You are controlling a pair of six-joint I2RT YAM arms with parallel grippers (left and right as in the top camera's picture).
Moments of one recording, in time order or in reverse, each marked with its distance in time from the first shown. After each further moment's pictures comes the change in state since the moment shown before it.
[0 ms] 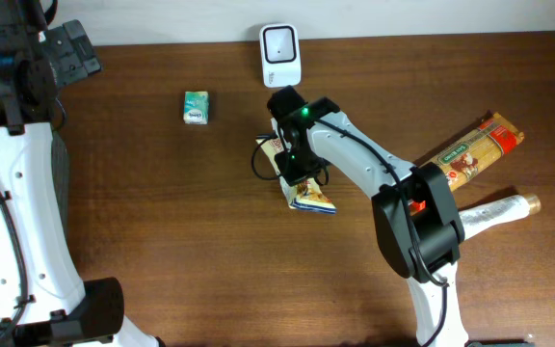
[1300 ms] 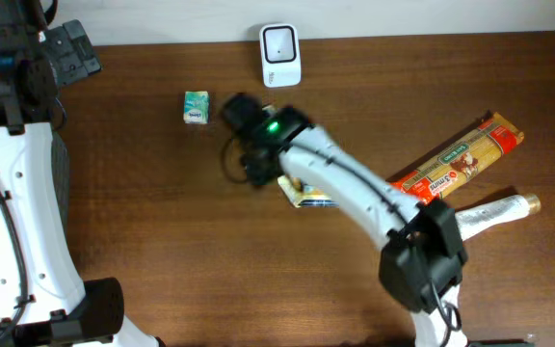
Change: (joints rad) left arm 0.000 0.000 0.000 -0.002 0.000 0.000; right arm 0.172 -0.124 0.113 -0.103 0.282 0.195
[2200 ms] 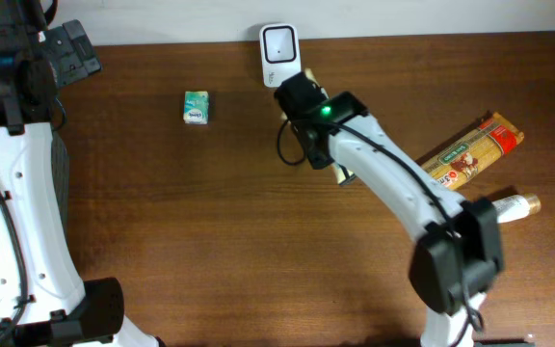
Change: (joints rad) left arm 0.000 0.000 0.000 0.000 0.000 0.000; right arm -0.151 -0.072 -0.161 0.019 0.336 -0.083
